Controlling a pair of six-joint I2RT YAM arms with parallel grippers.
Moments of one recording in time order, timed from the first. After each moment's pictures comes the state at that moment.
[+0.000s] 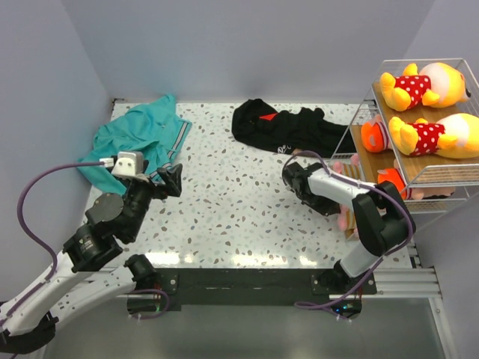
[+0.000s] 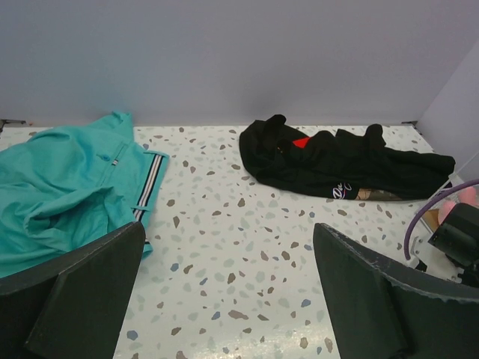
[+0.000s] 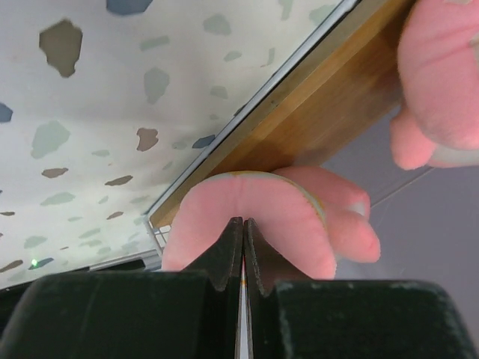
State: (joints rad) left arm -0.88 0.52 0.86 -0.31 -0.68 -0.15; right arm 0.51 1.63 0.95 -1.03 0.64 -0.27
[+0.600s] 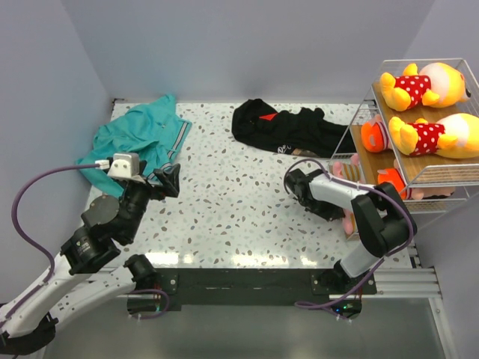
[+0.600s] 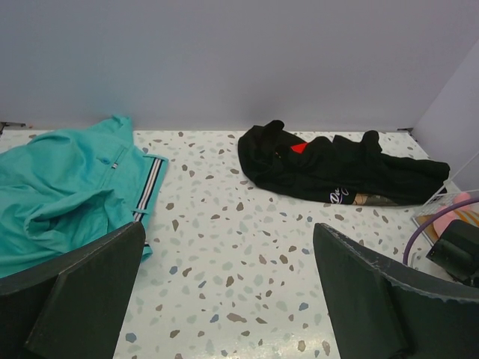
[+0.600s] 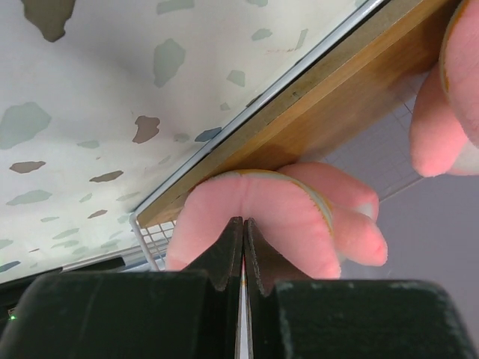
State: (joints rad) left arm -0.88 0.50 0.86 -0.31 -0.68 -0.15; right arm 0.49 1.62 0.86 -0.98 0.67 -0.35
